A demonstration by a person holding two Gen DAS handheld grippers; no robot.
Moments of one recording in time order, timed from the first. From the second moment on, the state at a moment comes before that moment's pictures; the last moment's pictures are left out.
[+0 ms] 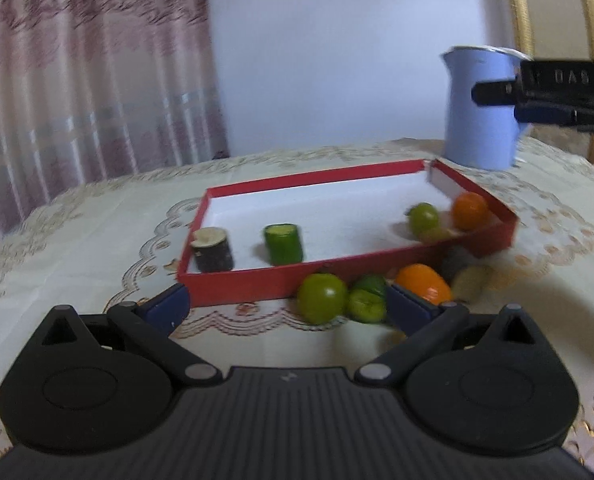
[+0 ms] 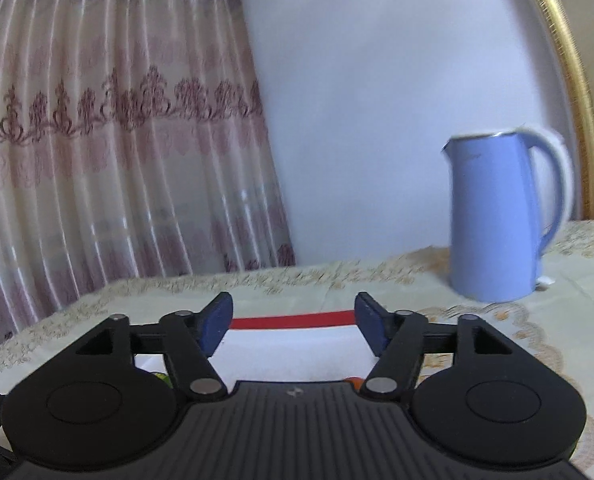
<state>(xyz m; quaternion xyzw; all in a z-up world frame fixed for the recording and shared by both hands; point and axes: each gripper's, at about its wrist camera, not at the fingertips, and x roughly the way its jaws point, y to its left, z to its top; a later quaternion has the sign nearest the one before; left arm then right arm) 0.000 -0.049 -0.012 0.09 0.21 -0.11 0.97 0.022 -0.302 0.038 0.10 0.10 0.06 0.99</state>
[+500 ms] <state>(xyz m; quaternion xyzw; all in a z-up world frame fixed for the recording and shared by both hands) -0.036 -0.067 -0.011 0.11 0.17 -0.20 0.96 0.016 -0.340 0.010 0.14 0.12 0.04 0.98</state>
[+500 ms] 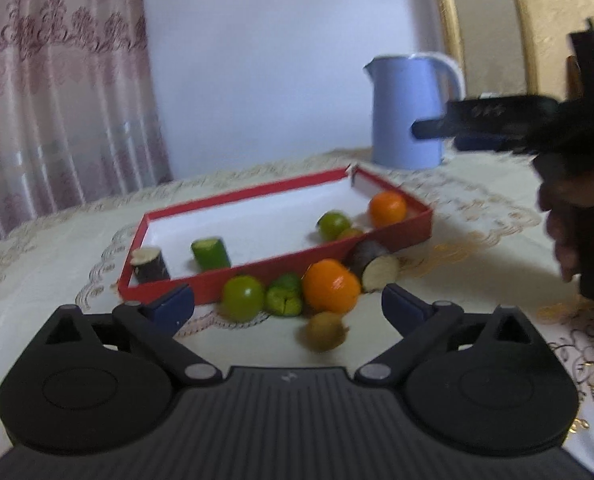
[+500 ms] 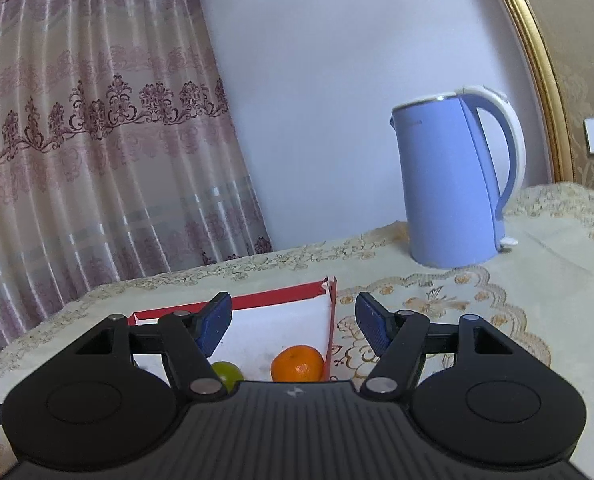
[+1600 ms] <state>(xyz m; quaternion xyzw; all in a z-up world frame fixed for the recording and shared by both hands) 0.010 -0.105 -0.028 0.09 0.32 -0.19 0.93 0.010 -0.353 0.013 0.17 0.10 0.05 0.98</state>
